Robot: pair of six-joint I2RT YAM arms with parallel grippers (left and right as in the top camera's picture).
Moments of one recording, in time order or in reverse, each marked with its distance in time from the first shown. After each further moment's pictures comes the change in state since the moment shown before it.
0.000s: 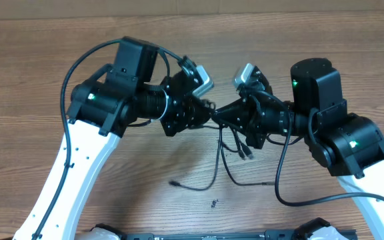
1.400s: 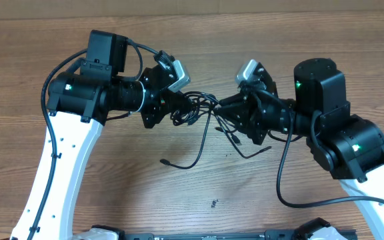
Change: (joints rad) left arm 0.169 0.010 0.000 -0.019 0.138 0.188; right arm 0.000 -0.013 0.000 0.049 0.113 -0.007
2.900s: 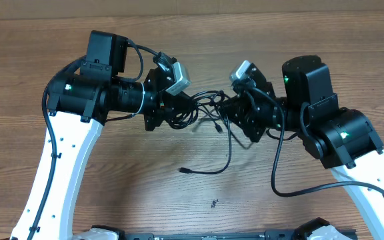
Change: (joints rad) left arm 0.000 0.001 -0.001 -0.005 0.168 0.052; right arm 0.000 0.059 0.000 -0.079 0.025 -0.046
